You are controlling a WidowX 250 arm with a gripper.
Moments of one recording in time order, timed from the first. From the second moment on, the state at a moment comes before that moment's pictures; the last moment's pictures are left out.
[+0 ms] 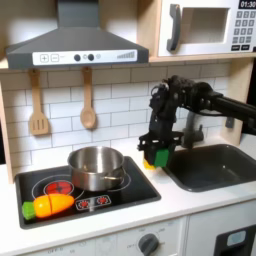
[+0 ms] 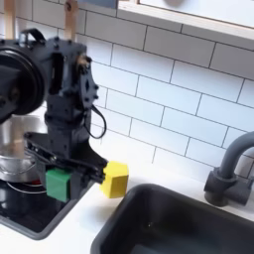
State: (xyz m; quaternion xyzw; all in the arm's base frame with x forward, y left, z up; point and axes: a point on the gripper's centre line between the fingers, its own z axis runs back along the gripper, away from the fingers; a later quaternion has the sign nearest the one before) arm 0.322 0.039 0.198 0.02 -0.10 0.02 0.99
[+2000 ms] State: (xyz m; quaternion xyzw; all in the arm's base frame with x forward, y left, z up) arm 0.385 0.136 0.200 0.08 -0.11 0.08 0.99
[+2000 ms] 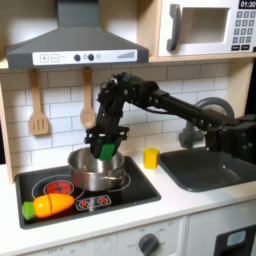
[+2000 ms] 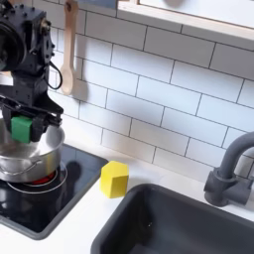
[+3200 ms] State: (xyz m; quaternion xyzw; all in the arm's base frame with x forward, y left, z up) arm 0.388 0.143 0.181 0.03 -0.10 0.04 0.99
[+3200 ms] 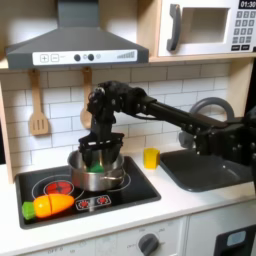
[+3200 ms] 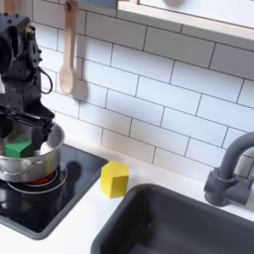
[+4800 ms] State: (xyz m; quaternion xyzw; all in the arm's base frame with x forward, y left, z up) arm 0.379 0.135 0.157 -0.01 -0.07 -0.03 1.00
